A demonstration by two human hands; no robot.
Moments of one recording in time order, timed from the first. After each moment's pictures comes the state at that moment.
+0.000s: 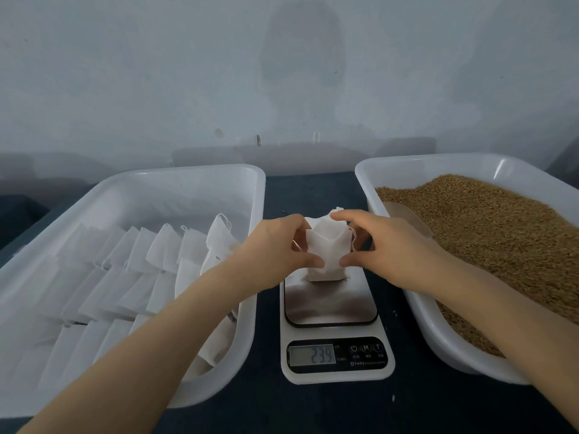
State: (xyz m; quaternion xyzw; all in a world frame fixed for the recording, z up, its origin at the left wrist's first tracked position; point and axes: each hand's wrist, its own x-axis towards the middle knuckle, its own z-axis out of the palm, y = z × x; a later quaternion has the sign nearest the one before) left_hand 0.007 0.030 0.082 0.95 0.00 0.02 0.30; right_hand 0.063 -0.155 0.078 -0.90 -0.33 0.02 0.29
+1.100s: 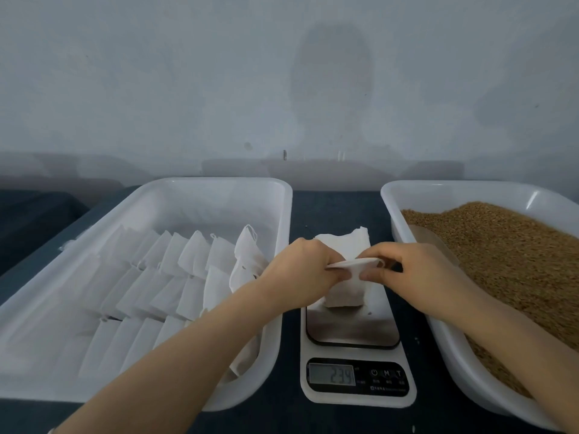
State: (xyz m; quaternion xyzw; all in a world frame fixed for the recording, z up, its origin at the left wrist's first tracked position) left_hand 0.011 0.027 0.076 0.97 -0.02 0.04 0.25; right_hand 0.059 -0.156 0.079 -0.89 -0.33 0.01 0.33
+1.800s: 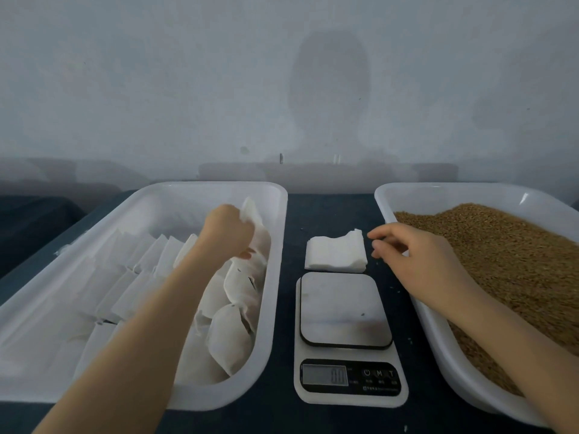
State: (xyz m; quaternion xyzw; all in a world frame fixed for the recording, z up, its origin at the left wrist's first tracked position) left_hand 0.027 0.112 0.092 0.87 0.30 0.10 0.37; right_hand 0.070 -0.159 0.078 -0.90 -0.25 -0.10 0.35
